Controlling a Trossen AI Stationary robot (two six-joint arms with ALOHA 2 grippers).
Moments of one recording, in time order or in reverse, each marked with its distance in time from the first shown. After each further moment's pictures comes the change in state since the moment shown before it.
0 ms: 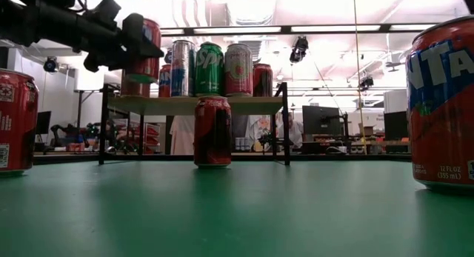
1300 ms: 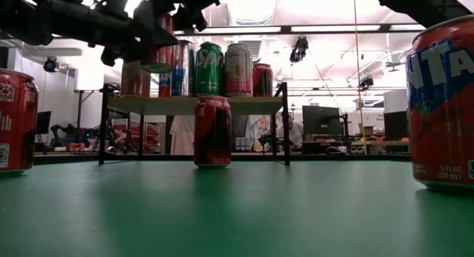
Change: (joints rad) left arm -0.003 0.154 0.041 0.226 0.100 0.085; right arm -0.082 0.367 0.471 -0.345 -0.128 0.048
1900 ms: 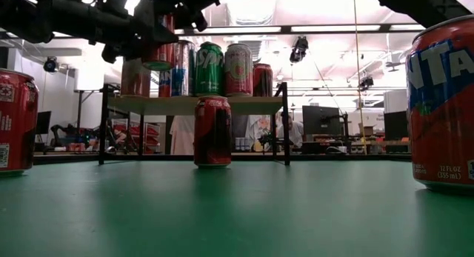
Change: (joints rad) left arm -0.002 -0.008 0.012 -0.016 0.006 0.023; right arm -0.003 0.002 0.003 0.009 0.000 0.017
